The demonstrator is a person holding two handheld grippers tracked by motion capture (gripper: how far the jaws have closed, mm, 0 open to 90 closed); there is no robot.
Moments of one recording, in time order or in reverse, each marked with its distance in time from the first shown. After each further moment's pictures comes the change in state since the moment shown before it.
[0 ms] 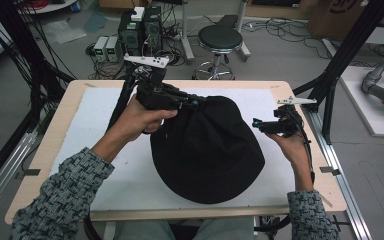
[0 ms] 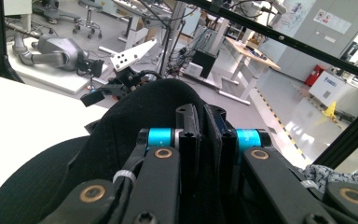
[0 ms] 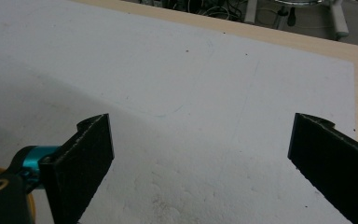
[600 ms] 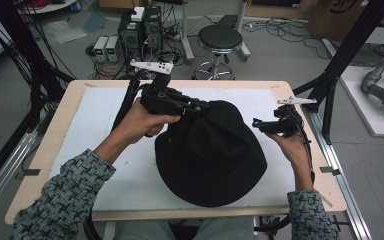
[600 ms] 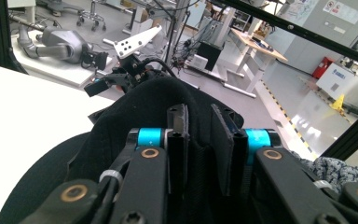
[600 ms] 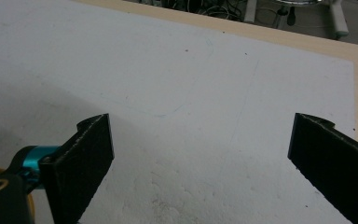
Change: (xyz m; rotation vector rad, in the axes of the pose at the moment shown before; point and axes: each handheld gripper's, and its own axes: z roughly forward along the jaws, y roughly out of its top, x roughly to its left) left arm 0.002 -0.008 0.008 0.035 0.025 0.010; right arm -0.001 0.000 0.000 0.001 0.000 -0.003
